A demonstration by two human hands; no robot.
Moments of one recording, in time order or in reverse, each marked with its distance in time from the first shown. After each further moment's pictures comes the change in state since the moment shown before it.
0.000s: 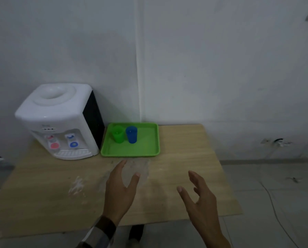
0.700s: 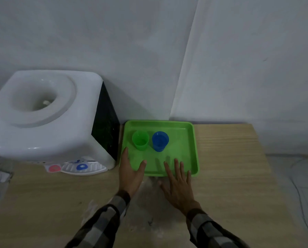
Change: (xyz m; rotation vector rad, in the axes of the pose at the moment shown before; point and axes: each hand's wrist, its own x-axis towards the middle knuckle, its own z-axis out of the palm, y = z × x) left_hand 0.292 -0.182 0.043 -0.063 -0.089 -0.321; right_hand 0.219 0.097 0.304 -0.817 -0.567 -0.062
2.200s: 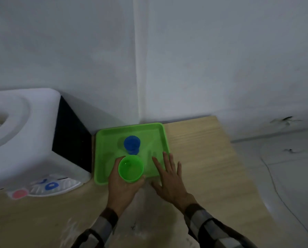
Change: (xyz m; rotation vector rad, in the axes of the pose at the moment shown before) left_hand -0.074 0.086 0.019 -0.152 -0.174 0.307; right_hand -0.029 0.031 -0.073 0.083 0.059 0.046
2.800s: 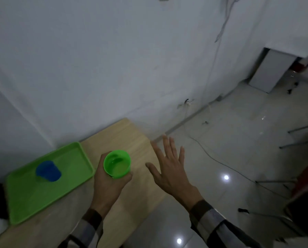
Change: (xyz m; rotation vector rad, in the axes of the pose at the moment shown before) left_hand -0.181 0.125 0.170 -0.056 -0.430 0.253; right_hand -0.302 0.142 -0.137 0.008 0.610 0.330
